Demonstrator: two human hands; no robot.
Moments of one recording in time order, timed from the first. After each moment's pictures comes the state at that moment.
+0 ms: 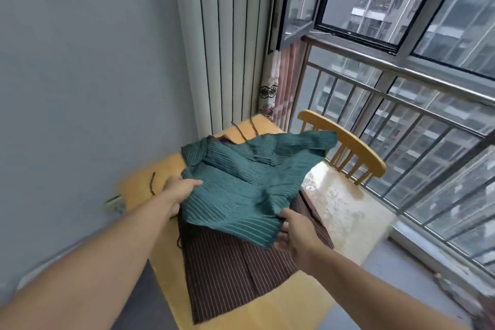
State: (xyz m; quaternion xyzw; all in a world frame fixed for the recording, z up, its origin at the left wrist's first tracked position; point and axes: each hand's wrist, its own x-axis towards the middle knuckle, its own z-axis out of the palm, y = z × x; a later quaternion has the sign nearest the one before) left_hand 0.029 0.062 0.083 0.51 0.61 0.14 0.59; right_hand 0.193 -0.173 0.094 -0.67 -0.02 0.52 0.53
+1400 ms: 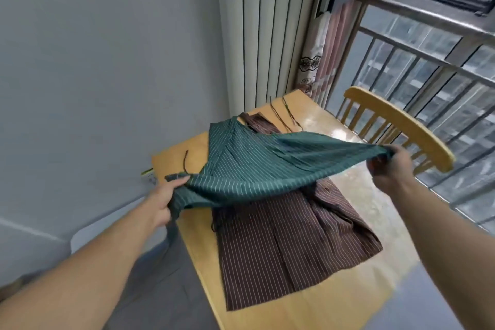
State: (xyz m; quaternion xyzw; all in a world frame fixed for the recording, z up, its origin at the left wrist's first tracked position) left_hand -0.082 0.099 0.043 0.29 0.59 0.19 0.73; right_hand 0.373 -0.080 0.062 -0.55 0.12 0.35 0.75
